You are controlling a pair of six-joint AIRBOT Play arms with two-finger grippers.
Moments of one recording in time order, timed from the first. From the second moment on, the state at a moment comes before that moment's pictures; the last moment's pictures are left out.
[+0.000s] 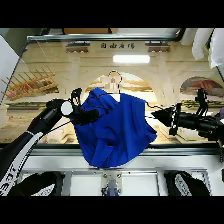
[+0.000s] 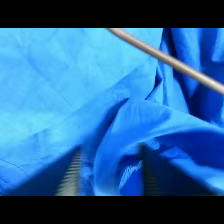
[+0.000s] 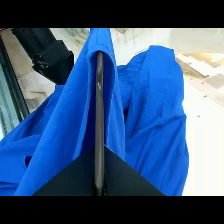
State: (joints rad) left arm -0.44 -1.24 0.94 1.26 -1.00 -2.02; right arm -0.35 -0.85 0.61 -0.22 1.44 -0.01
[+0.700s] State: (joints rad) left arm -0.24 -1.17 0.94 1.35 -1.14 -1.94; right arm -0.35 -0.78 0.61 -0.22 1.57 0.09
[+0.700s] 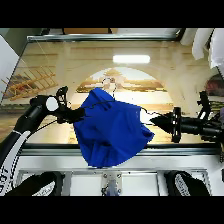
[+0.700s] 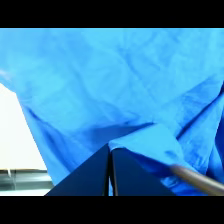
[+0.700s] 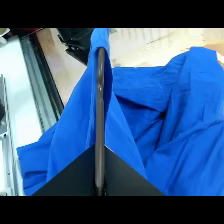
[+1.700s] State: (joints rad) left arm -0.31 -0.95 1.29 1.52 -1.40 -1.84; right arm -0.20 -0.83 0.61 -0.19 1.49 0.08
